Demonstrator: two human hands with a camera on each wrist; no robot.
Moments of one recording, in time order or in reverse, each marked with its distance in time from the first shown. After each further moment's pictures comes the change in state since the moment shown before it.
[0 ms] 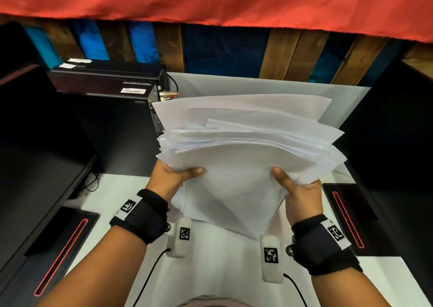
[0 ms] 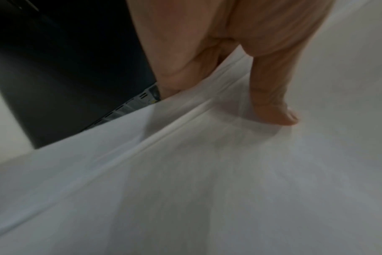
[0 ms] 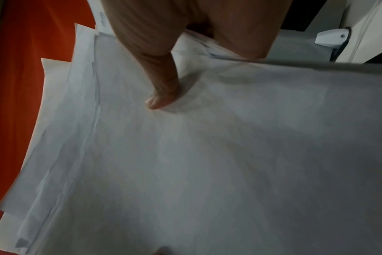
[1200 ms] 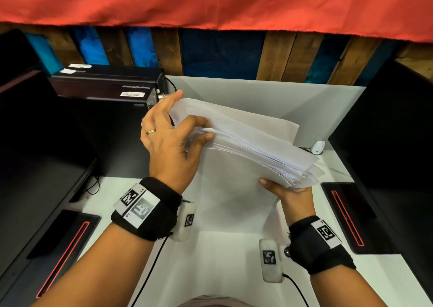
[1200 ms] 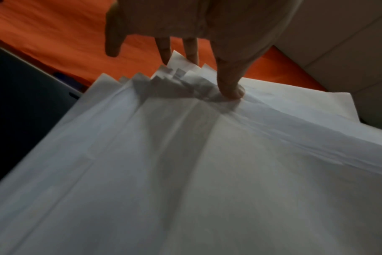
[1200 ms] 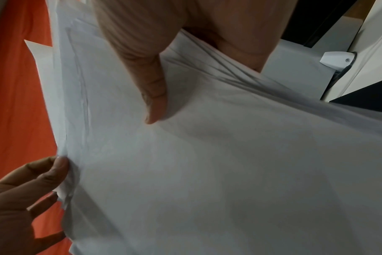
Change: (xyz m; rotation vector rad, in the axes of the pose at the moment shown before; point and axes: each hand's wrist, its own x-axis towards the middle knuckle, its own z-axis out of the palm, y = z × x) left_hand -0.008 0.069 0.036 0.965 0.266 0.630; right_hand -0.002 0.011 -0.005 -0.147 -0.083 -0.115
